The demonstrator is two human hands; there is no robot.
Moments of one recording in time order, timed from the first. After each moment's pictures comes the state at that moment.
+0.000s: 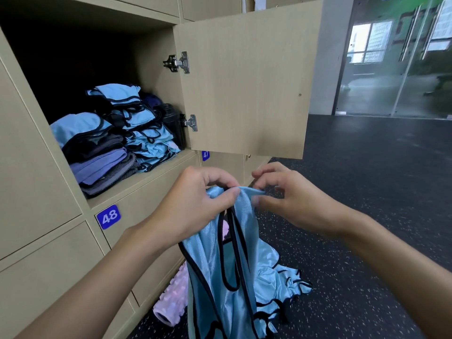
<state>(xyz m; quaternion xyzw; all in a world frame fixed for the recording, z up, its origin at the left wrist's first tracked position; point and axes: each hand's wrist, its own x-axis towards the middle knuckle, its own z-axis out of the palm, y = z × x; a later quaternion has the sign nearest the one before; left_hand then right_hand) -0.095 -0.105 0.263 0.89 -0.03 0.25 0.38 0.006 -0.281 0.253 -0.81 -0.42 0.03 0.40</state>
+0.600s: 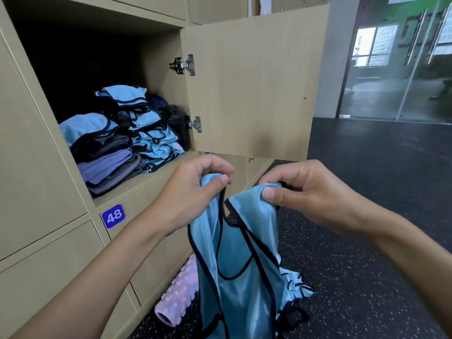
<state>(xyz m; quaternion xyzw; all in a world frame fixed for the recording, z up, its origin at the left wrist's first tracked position) -0.089 -0.088 0.268 0.86 -0.03 0.24 0.45 -0.010 -0.295 0.275 -0.68 -0.49 0.11 0.54</state>
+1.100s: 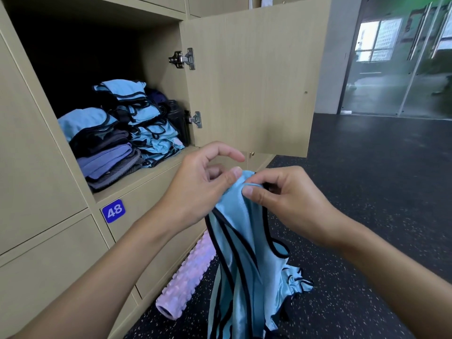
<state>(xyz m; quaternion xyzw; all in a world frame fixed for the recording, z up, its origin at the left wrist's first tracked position) -0.089 -0.104 0.266 0.80 -0.11 0.26 0.53 -0.020 -0.269 0.252 -0.71 -0.43 0.04 0.55</state>
